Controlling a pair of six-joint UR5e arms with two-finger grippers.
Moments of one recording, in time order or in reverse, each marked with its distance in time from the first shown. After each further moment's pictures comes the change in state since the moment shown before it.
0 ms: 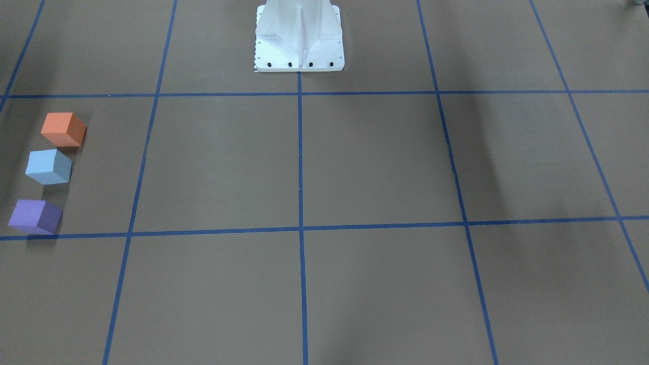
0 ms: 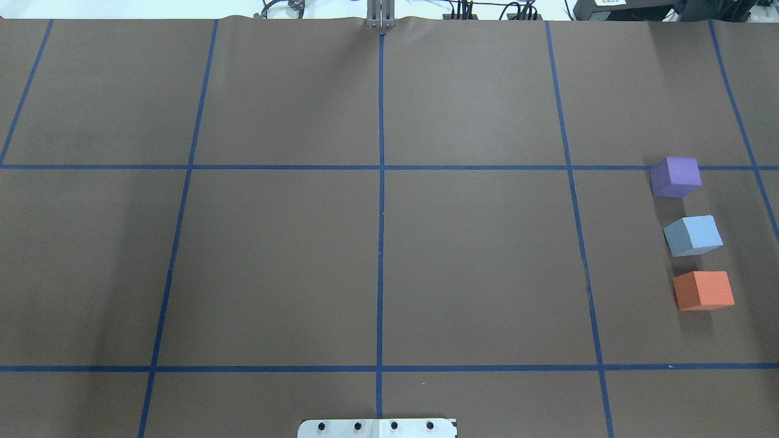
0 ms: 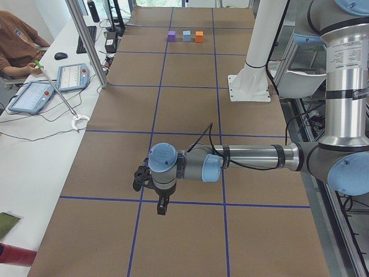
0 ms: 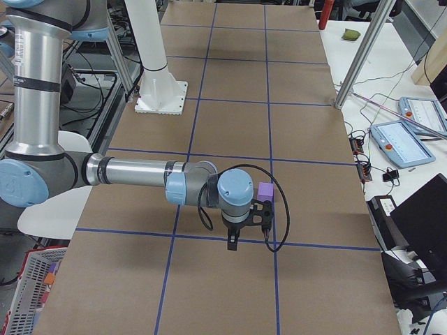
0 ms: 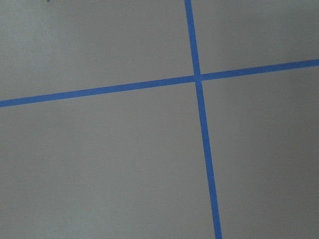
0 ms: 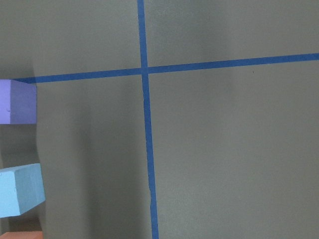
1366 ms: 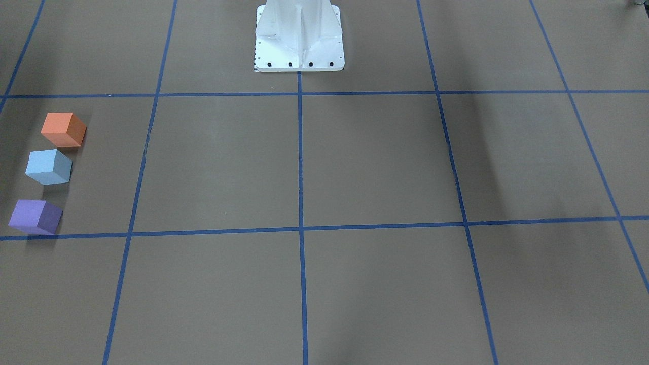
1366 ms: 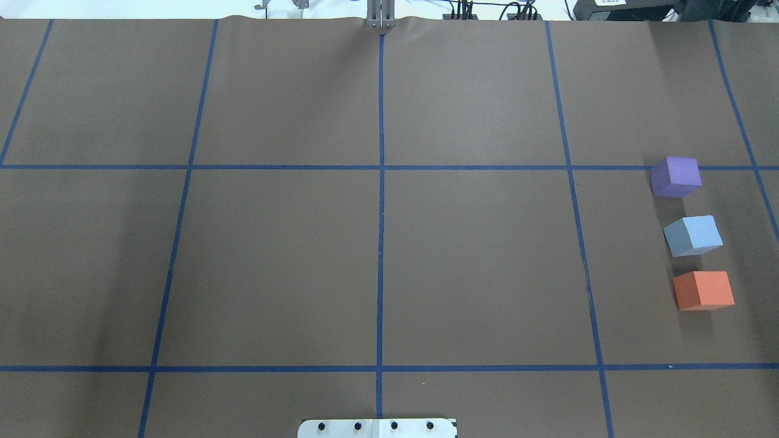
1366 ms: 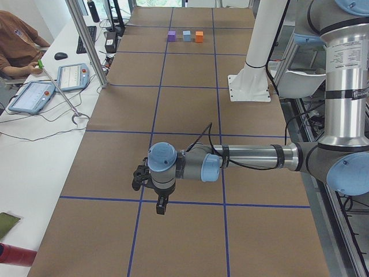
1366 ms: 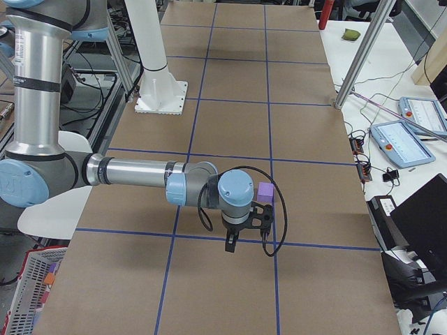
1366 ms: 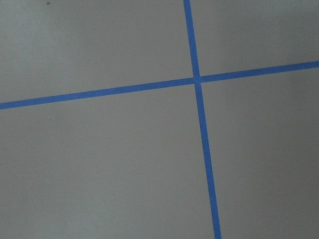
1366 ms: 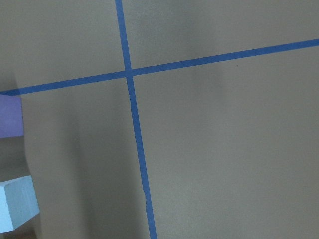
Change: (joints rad) left arm 0.000 -0.006 0.003 -0.001 0.000 -0.002; right arm 0.000 0.001 -0.006 0.001 -0.019 0.084
